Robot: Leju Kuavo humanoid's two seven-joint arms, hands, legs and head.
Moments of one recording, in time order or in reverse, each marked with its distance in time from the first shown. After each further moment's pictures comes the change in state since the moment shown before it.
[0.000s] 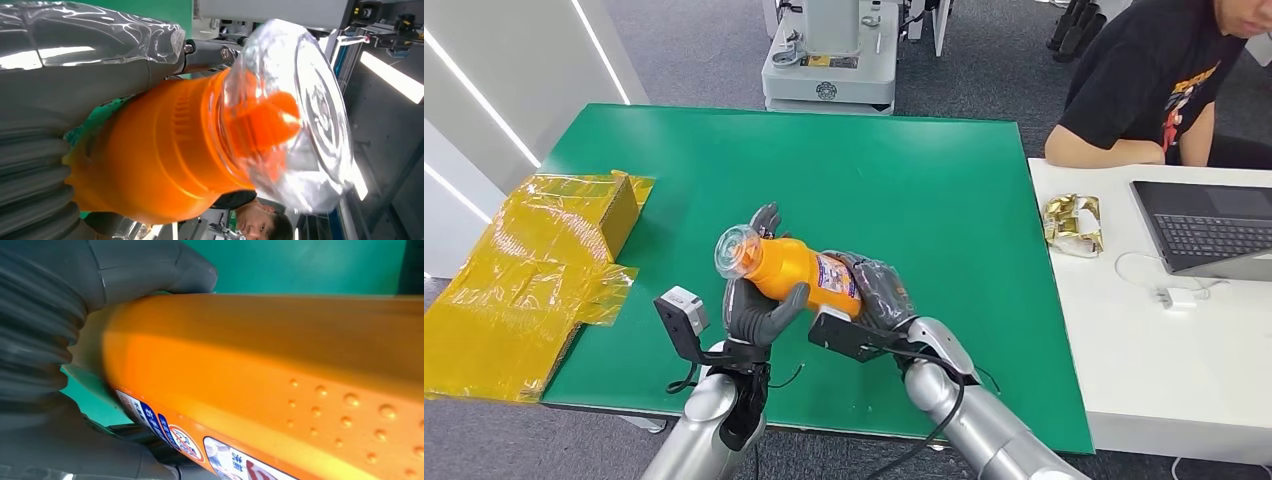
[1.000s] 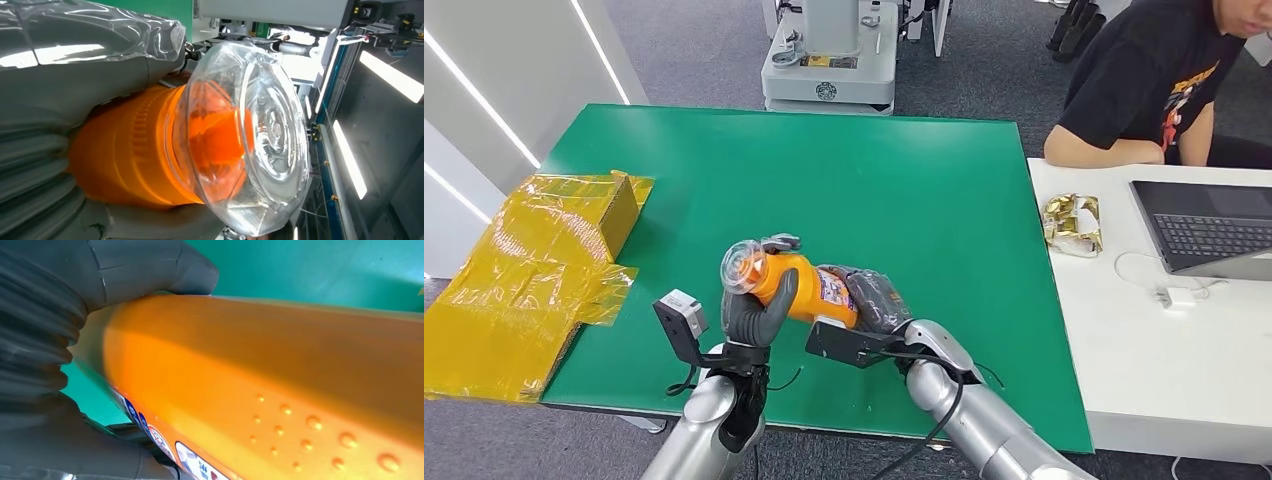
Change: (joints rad) left arm 0.005 0.003 0.002 0.008 0.005 -0.016 0.014; right arm -0.010 0.000 0.026 0.027 0.036 0.132 -0.014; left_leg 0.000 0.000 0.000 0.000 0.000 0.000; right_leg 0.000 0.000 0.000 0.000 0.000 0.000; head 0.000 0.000
